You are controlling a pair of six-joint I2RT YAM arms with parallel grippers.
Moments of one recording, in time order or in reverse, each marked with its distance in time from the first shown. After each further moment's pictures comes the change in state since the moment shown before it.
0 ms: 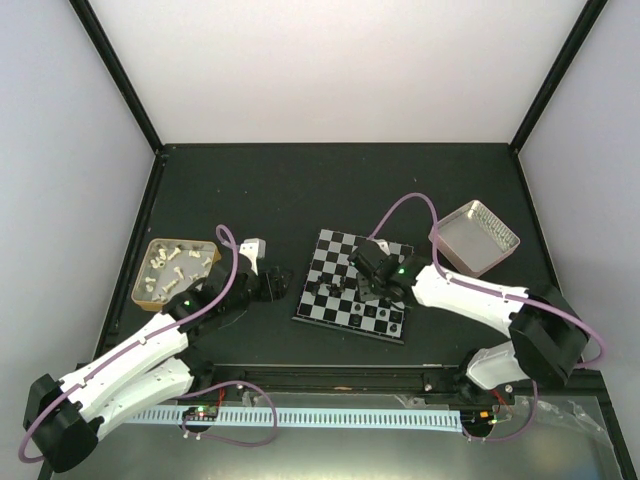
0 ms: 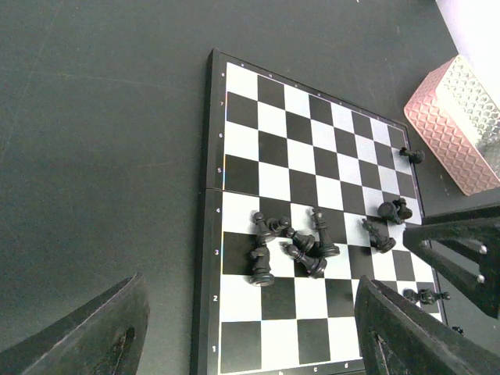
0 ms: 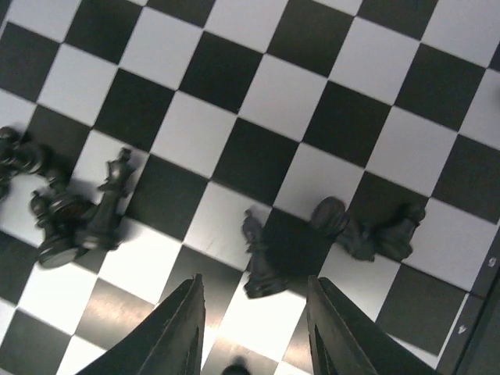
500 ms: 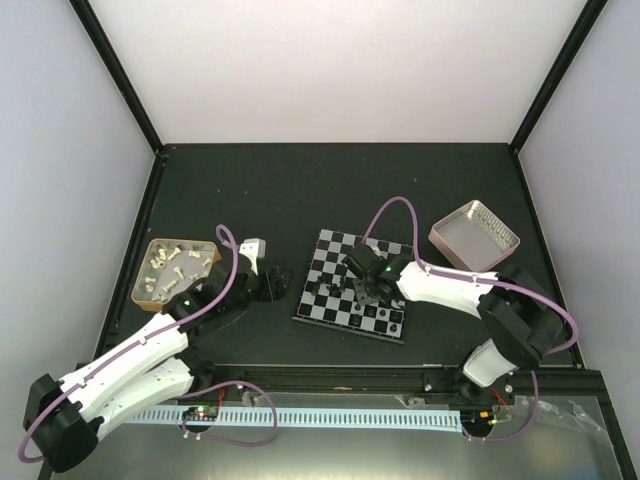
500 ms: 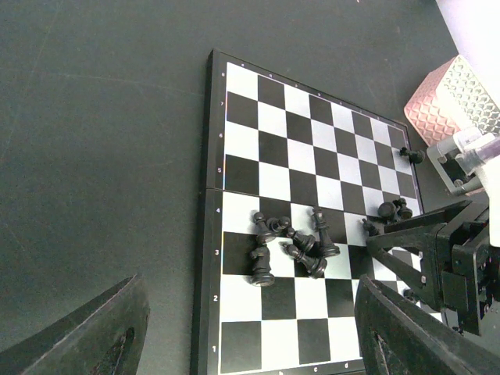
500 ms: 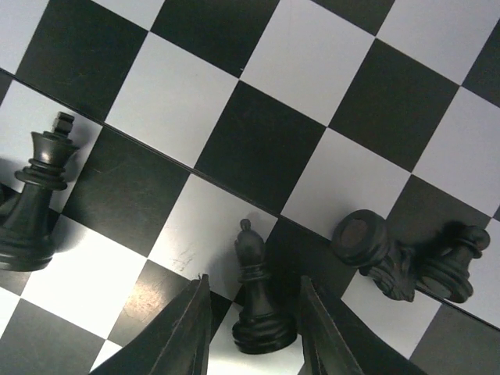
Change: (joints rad) left arm 0.000 0.000 0.000 0.000 0.000 0.000; right arm -0.031 0.150 0.000 0.048 -0.010 -0.098
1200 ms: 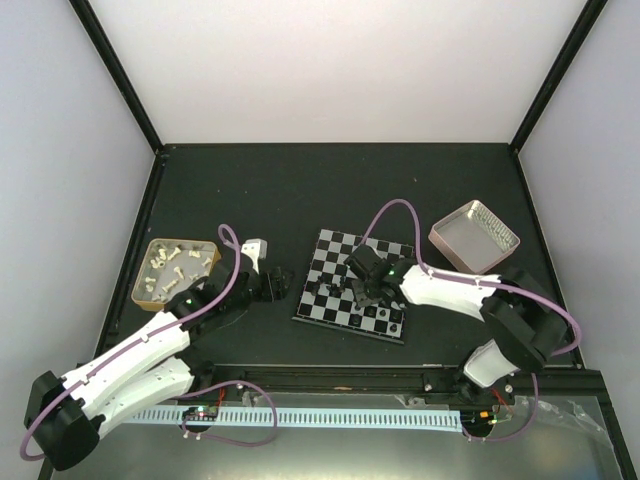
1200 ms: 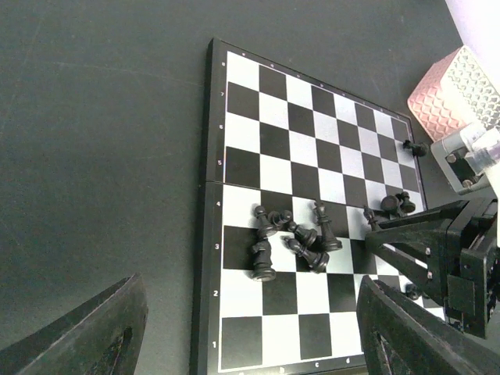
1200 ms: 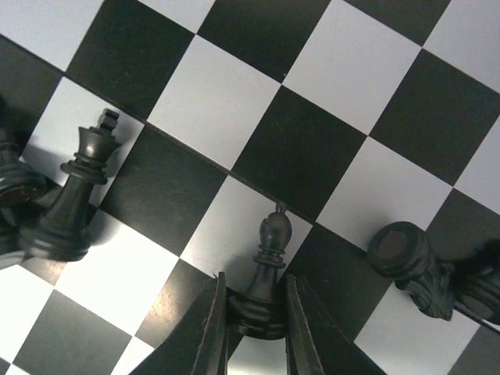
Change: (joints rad) left arm 0.004 0.021 0.000 0.000 0.012 0.000; right arm 0.000 -0.008 -0.026 0.063 -0.049 -0.026
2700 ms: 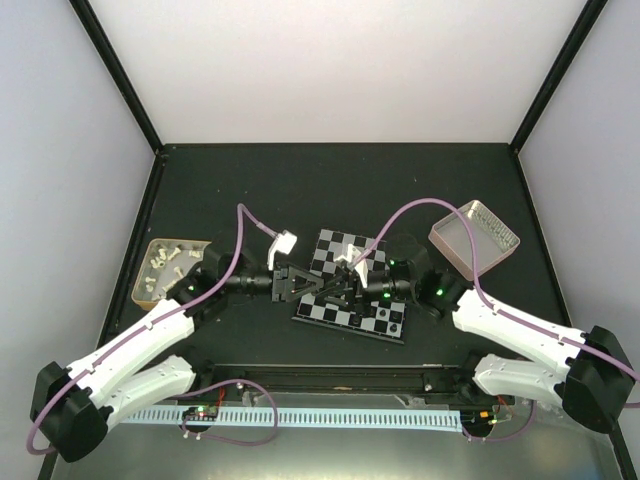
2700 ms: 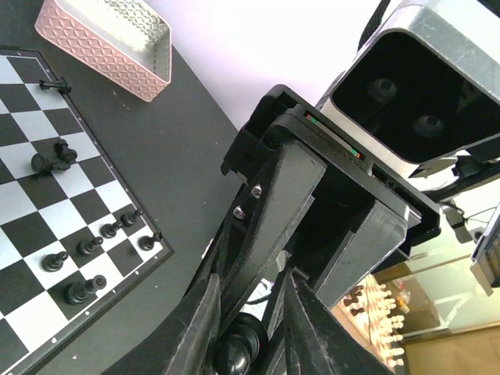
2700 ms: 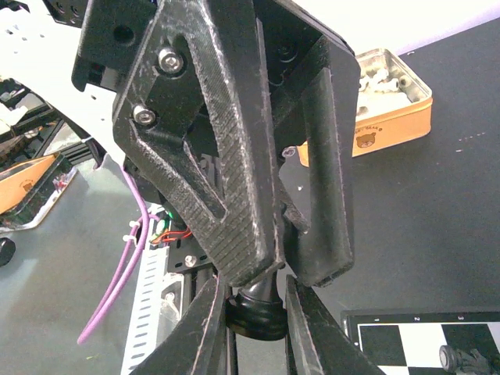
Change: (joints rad) left arm 0.043 0.089 0.101 0.308 0.851 0.009; right arm 0.001 -0.459 -0.143 0.517 -0.855 -0.428
